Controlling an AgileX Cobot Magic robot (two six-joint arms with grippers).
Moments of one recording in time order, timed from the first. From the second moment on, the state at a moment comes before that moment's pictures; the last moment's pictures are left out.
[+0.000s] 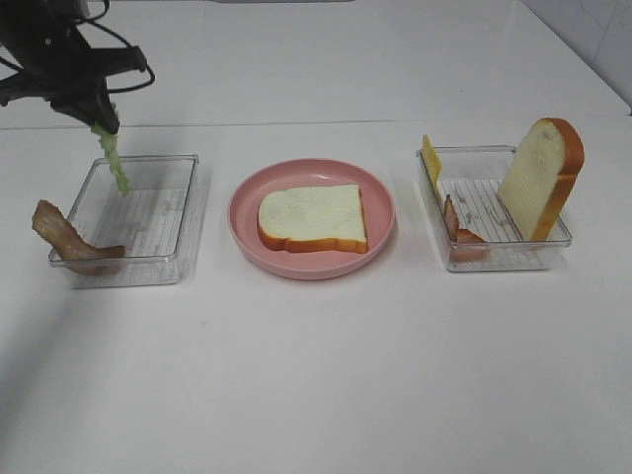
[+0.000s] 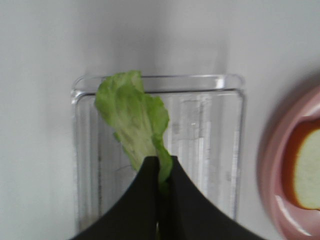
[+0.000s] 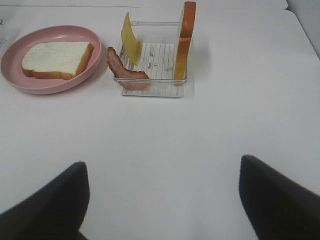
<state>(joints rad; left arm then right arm) -0.06 2.23 -1.97 -0.28 1.06 -0.08 -0.01 -0.01 -0.50 0.15 1.07 -0.11</state>
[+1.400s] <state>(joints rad) -0.42 2.38 -1.98 -0.68 0.84 0.02 -0.01 -0.01 -0.50 0.15 1.07 -0.11</state>
